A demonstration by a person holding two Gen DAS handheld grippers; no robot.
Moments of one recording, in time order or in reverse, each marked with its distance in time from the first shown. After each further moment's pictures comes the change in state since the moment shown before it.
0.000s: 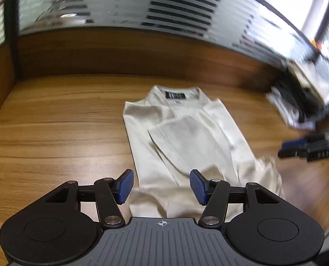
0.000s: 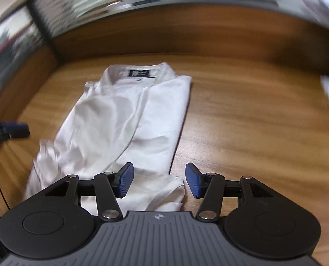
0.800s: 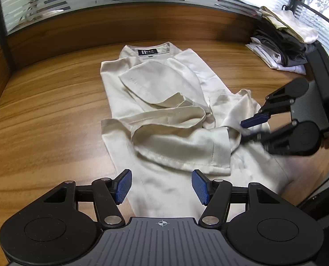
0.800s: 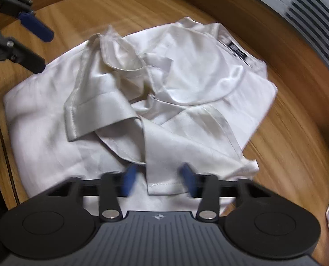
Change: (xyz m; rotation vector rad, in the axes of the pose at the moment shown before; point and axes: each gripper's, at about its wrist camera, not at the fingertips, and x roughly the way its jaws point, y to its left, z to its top) left arm -0.030 -0.056 -0.076 0.126 0.113 0.048; right arm 0.031 0.127 -0.080 -0.632 0.150 -0.068
